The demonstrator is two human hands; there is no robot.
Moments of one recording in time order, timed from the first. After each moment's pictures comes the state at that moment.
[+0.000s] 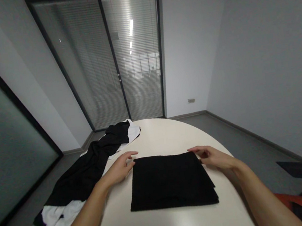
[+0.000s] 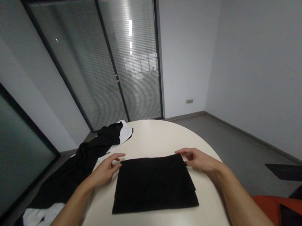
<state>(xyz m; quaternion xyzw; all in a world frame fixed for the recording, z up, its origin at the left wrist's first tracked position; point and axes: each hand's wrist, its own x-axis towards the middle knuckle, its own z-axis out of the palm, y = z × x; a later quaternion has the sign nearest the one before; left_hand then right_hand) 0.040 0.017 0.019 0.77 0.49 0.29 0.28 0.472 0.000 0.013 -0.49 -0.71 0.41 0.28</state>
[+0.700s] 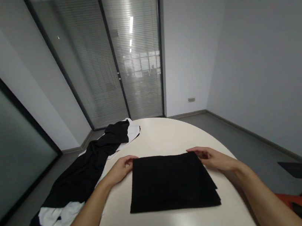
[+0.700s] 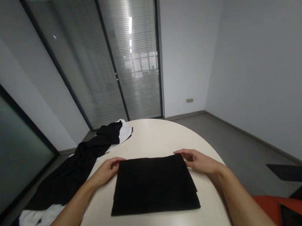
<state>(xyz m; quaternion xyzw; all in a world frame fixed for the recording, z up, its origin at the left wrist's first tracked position) 0.033 0.035 -0.012 0.74 0.45 0.30 0.39 0.461 -0.001 0.014 -0.46 -0.70 0.47 0.28</state>
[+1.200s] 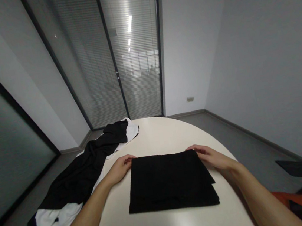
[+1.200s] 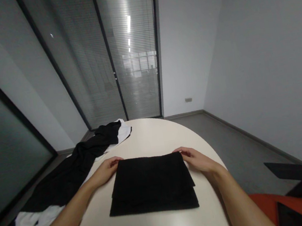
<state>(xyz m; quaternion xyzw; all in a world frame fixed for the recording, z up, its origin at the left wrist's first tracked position) 0.039 0.039 -0.018 0.72 0.44 0.32 0.42 0.460 0.002 0.015 -0.45 -0.71 0.44 0.30</state>
